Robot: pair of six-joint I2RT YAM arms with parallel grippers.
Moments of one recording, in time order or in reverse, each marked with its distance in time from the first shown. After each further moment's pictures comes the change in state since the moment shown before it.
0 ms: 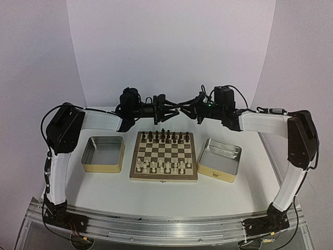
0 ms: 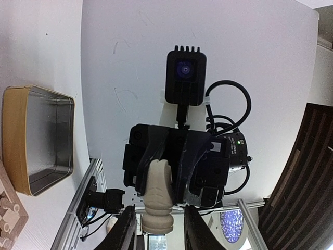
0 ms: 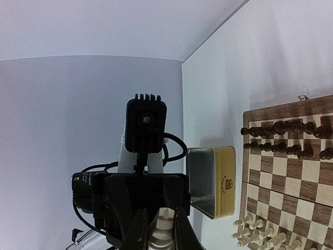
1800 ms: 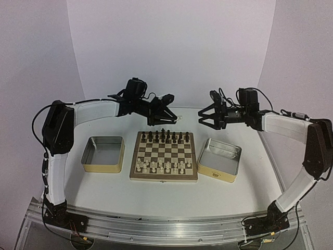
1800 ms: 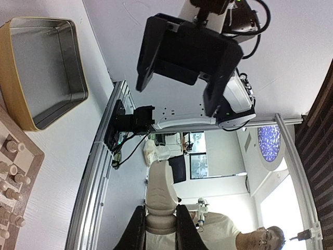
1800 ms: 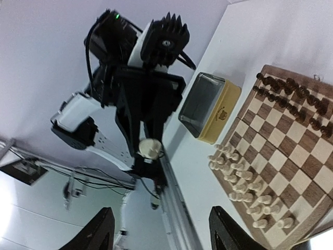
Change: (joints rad) left arm -0.001 -0.053 0.217 -0.822 0.421 0.732; right arm -0.210 -0.195 -0.151 -0.202 -0.631 -0.566
